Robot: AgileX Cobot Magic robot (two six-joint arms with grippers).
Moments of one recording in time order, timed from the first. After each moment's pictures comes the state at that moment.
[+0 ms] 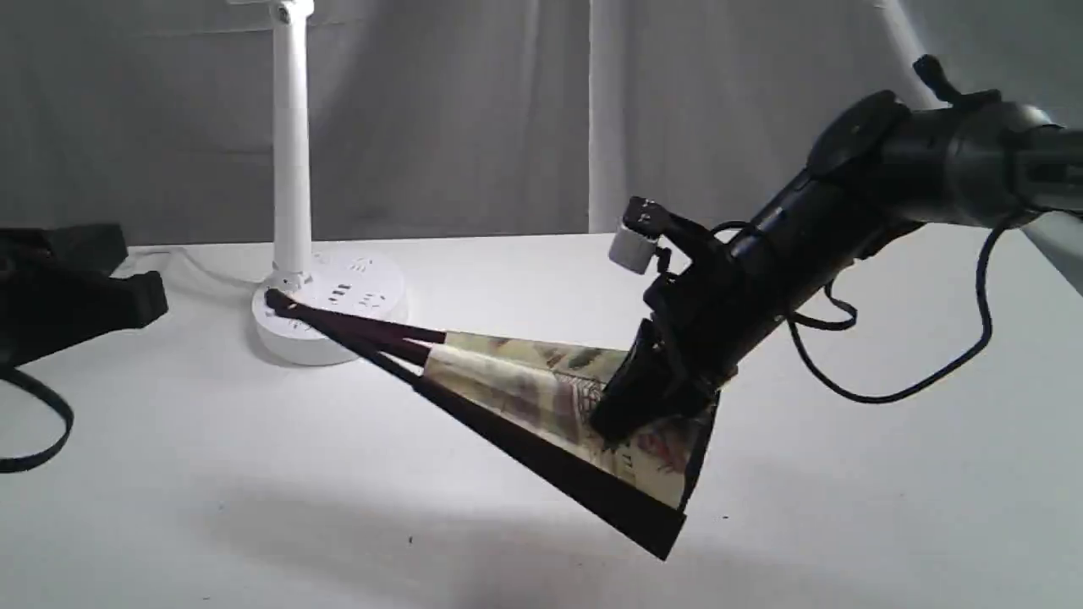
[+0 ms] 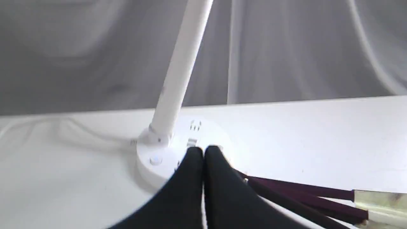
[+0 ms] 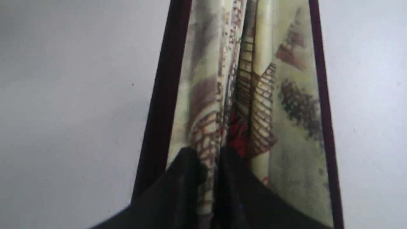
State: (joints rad) left arm -0.19 1.23 -0.58 0.06 -0.27 -0.17; right arm 0.23 2.15 -1.59 0.80 1.22 -1.38
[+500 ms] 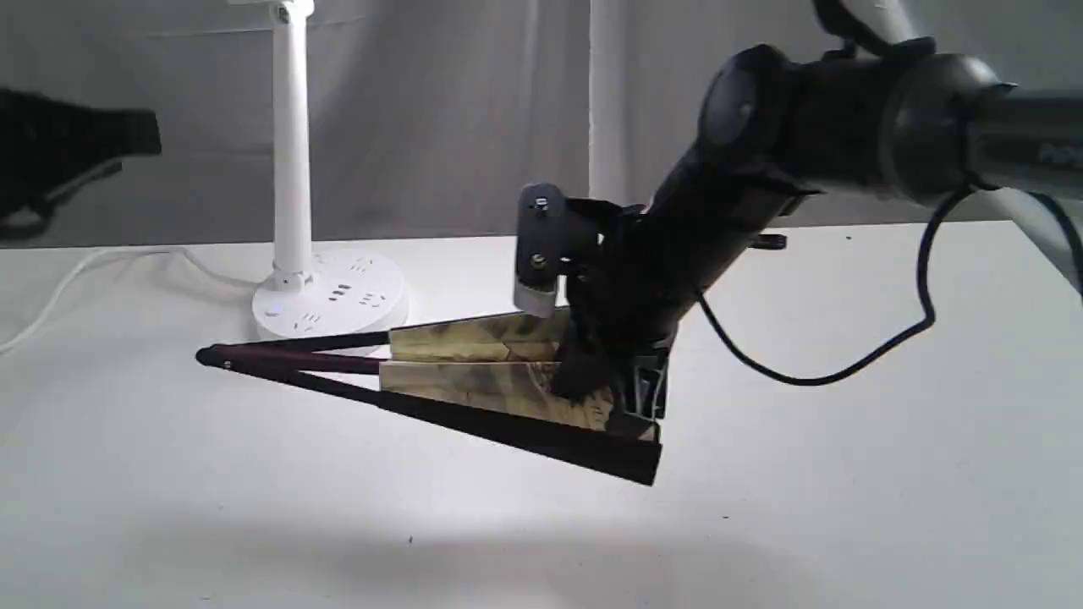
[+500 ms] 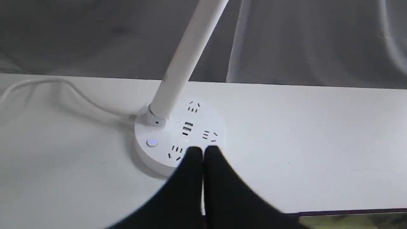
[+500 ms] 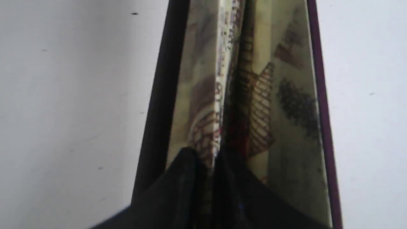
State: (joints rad) left arm -0.19 1.28 -0.97 -0.03 0.28 -0.17; right arm 0.44 2.03 -1.59 0.43 0.91 -1.34
